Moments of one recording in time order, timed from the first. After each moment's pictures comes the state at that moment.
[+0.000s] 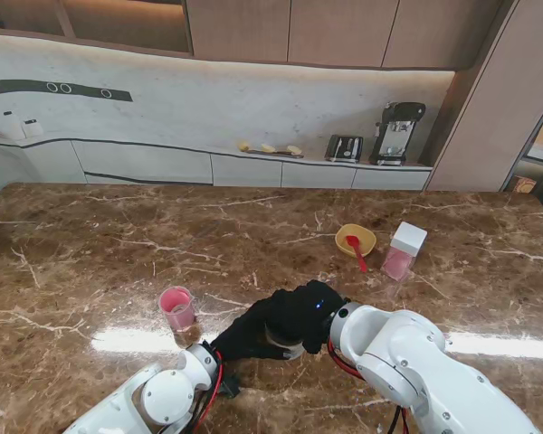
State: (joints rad) left arm 1.47 -1.19 -0.82 -1.28 0.15 -0.30 0.04; right arm -1.57 -1.00 1.02 -1.94 -1.29 -0.18 0.50; left_hand 0.69 -0.56 0.43 -0.08 0.17 0.00 0.43 0.64 0.14 0.01 0.01 0.25 0.04 -0.12 0.02 0.16 -0.10 -0.27 -0.07 0.25; right_hand 0.58 -0.78 1.02 -0.10 0.23 -0.19 0.10 0.72 0.32 0.00 0.28 0.43 0.57 0.08 0.25 0.38 0.48 0.13 0.80 0.33
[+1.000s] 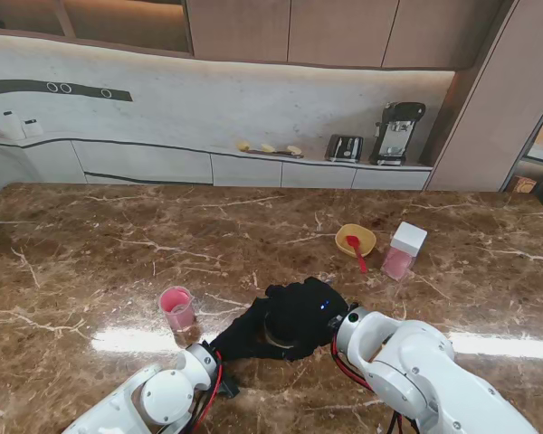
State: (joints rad) left arm 1.47 -1.19 -0.82 -1.28 0.15 -0.30 0.04; right arm -1.65 -1.01 1.10 -1.95 -1.24 -0.21 0.36; left_hand 0.69 -0.56 0.43 -0.08 0.17 0.00 0.43 0.64 0.14 0.01 0.01 0.25 0.04 -0.12 0.02 0.16 -0.10 -0.27 -0.07 0.25; right_hand 0.43 -0.64 0.66 -0.08 0.23 -0.13 0.07 0.70 0.30 -0.03 0.20 0.43 0.48 0.05 0.18 0.39 0.37 0.14 0.79 0.38
